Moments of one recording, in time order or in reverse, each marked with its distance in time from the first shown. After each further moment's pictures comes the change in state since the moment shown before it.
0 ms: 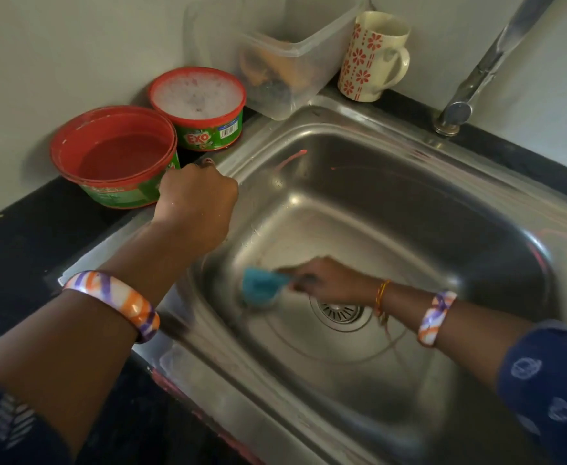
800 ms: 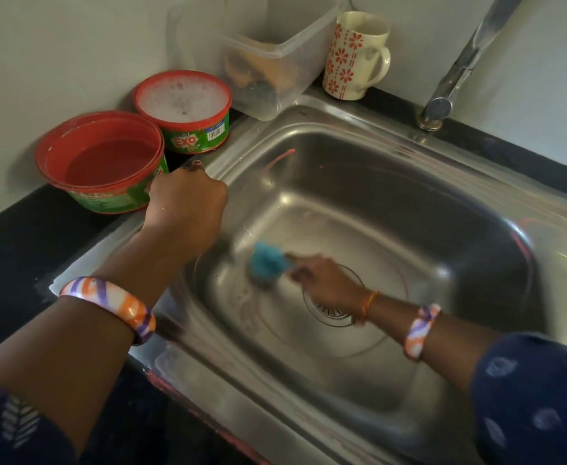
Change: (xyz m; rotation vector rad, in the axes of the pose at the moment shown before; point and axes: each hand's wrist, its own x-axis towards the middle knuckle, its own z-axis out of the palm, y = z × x) left_hand -0.001 0.002 0.004 0.022 0.021 0.003; right_hand -0.003 -0.005 0.019 0.172 0.240 0.244
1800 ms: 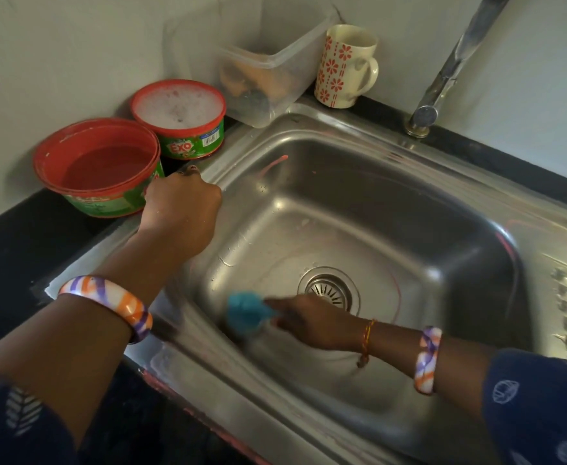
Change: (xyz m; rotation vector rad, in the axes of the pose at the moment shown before) left_hand 0.000 0.000 0.002 -0.013 0.025 -0.005; right_hand -0.038 -0.020 0.006 -0.070 -0.152 -0.146
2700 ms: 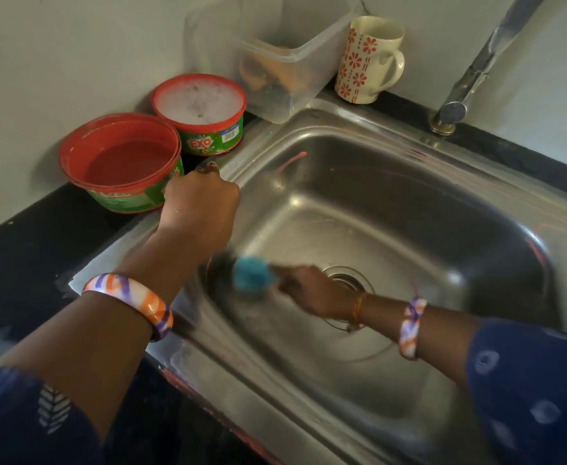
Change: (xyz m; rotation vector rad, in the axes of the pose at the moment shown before) left_hand -0.001 -0.001 -0.001 -0.019 -0.001 -0.004; right_hand 0.046 0.005 -0.001 0.038 0.081 0.058
